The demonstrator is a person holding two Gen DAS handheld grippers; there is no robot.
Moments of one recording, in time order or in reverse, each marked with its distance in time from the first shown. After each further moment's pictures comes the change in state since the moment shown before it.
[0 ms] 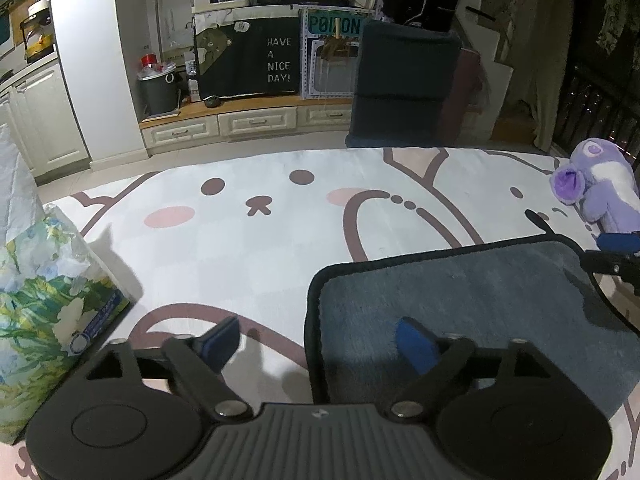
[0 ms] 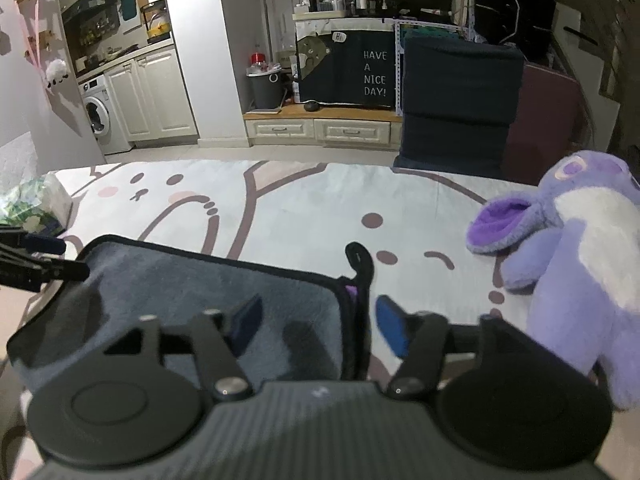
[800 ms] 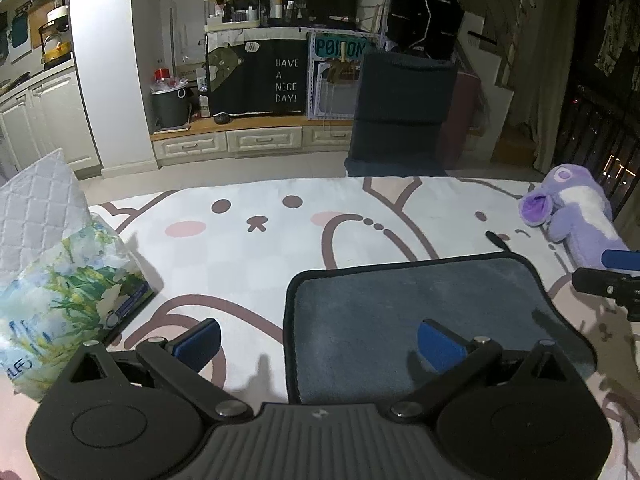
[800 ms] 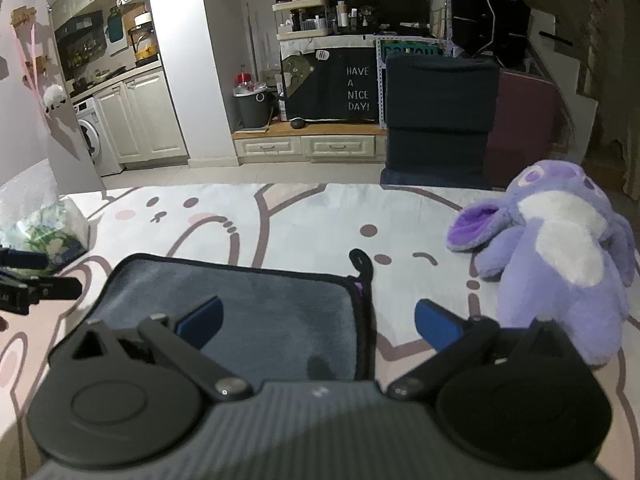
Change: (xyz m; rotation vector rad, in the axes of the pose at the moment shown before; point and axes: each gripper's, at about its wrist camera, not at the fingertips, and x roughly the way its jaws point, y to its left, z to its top) left arm -0.070 -0.023 -0.005 -0.036 -0.055 0.008; right arm -0.061 0.021 -0.004 0.051 -0.050 -0.040
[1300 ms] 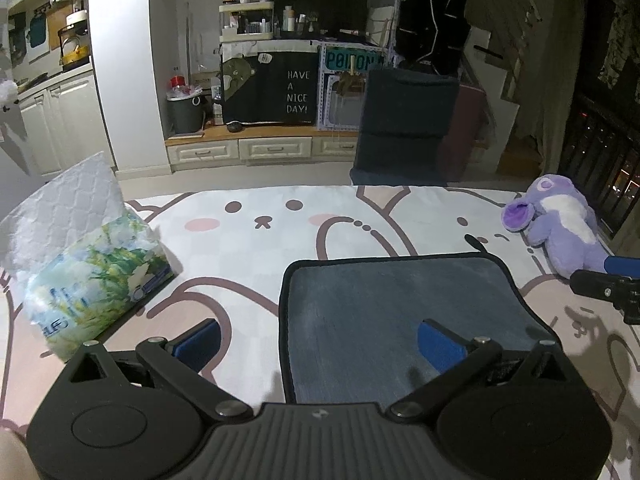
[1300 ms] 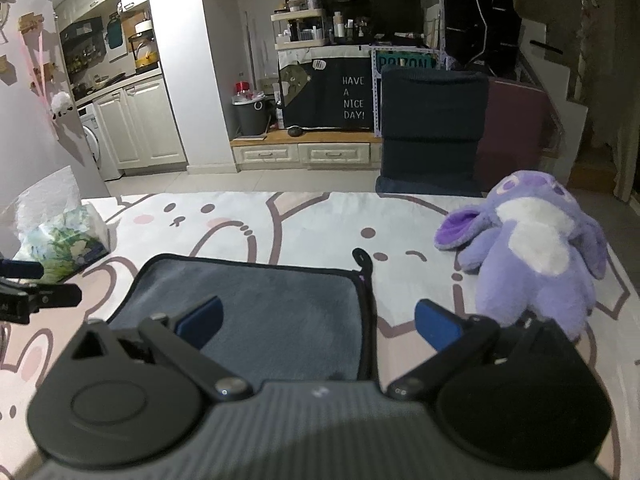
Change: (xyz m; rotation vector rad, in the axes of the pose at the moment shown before) left arm -0.060 -0.018 -0.018 -0.031 -0.033 0.030; right arm -0.054 0.015 -0.008 0.003 -0.023 -0.016
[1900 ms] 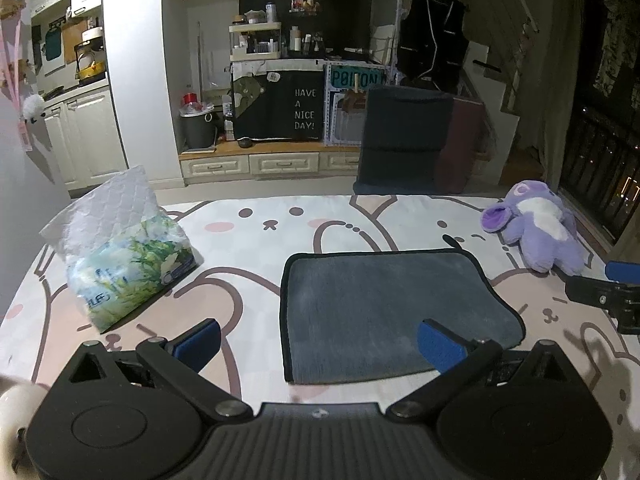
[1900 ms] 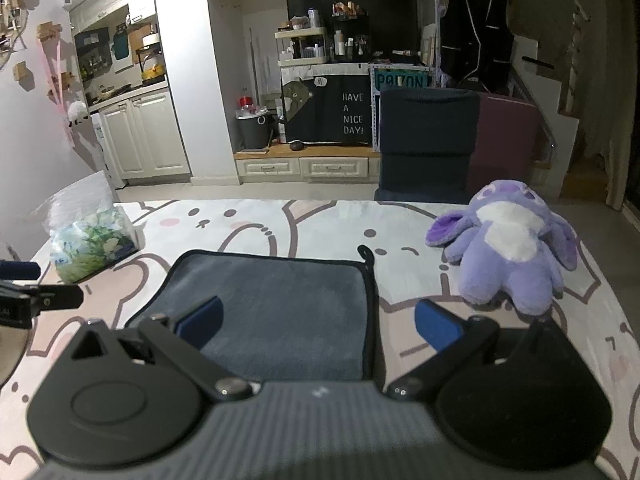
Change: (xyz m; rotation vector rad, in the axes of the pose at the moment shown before) left arm -0.079 -0.020 -0.026 0.000 -0.051 0.036; right arm -0.076 0.019 -0.023 -0.005 -0.047 -0.007
